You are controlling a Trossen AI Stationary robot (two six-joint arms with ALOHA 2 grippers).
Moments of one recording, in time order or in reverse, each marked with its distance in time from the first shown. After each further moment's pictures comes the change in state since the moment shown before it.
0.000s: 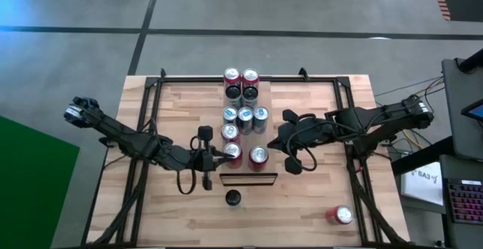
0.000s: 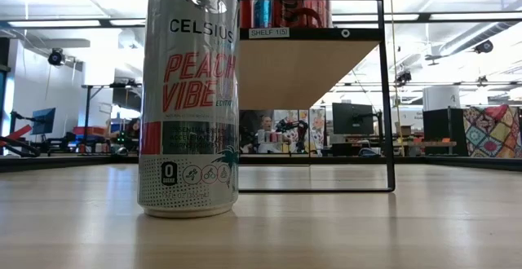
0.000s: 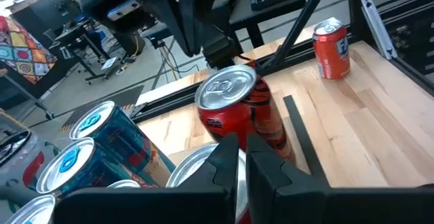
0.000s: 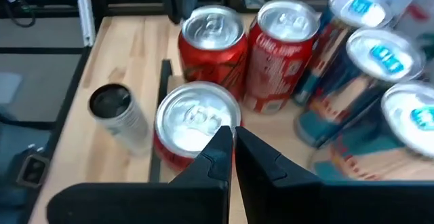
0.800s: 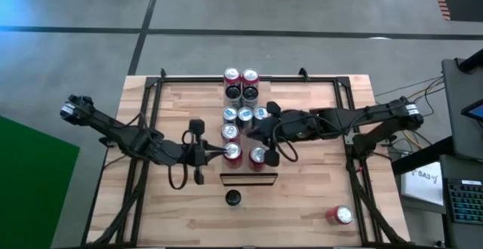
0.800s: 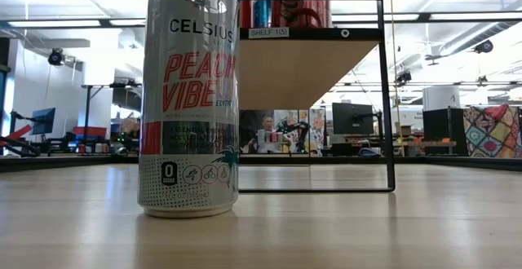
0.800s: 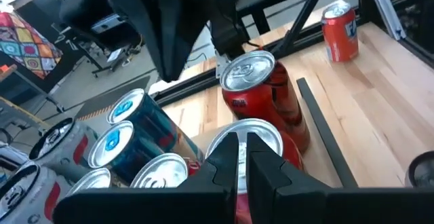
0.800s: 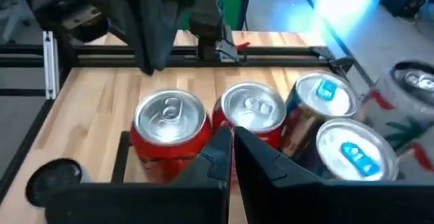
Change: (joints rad) left arm -0.003 -0.086 0.042 -0.188 -0.026 0.009; right arm -0.073 0.115 0.024 0.273 0.047 -0.116
